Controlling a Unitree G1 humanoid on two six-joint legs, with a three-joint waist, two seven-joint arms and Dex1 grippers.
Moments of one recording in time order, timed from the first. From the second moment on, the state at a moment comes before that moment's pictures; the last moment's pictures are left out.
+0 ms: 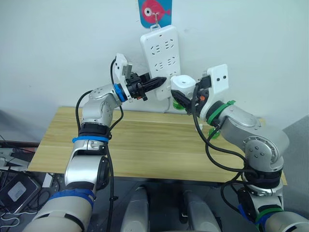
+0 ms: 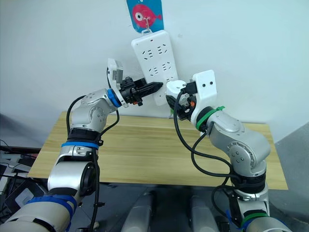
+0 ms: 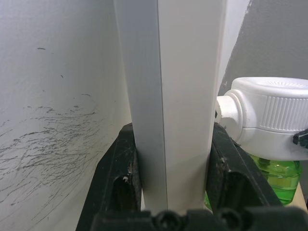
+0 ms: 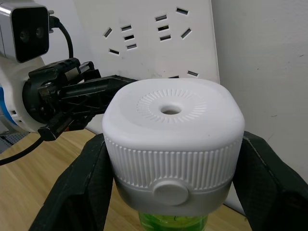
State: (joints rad) left arm -0.99 0.33 0.10 0.63 -0.39 0.25 -1.10; right arm -0.65 -0.23 -0.02 -0.54 0.64 1.10 0.00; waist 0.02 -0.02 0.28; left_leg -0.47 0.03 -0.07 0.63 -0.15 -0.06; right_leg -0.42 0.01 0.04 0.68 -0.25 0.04
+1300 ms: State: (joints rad) left arm -0.98 0.34 0.11 0.63 -0.38 0.26 -1.08; right arm -0.71 -0.12 0.01 -0.41 0.47 1.01 0.05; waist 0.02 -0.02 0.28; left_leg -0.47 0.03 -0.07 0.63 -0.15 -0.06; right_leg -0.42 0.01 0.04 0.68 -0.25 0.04
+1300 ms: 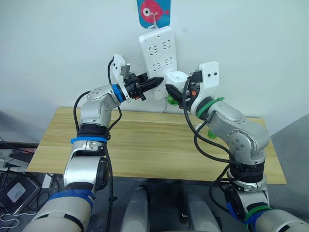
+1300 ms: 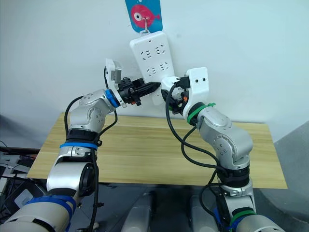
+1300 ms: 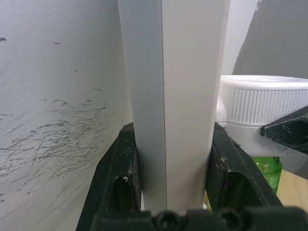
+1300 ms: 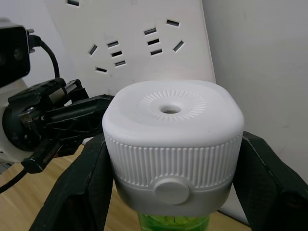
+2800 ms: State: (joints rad) left arm -0.67 0.63 0.11 0.50 -0.27 0.13 -1.05; right arm -0.21 -0.54 -0.10 -0.60 0.53 0.89 0.44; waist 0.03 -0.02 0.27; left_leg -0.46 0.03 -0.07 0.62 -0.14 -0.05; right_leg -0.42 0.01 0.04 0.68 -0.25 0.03
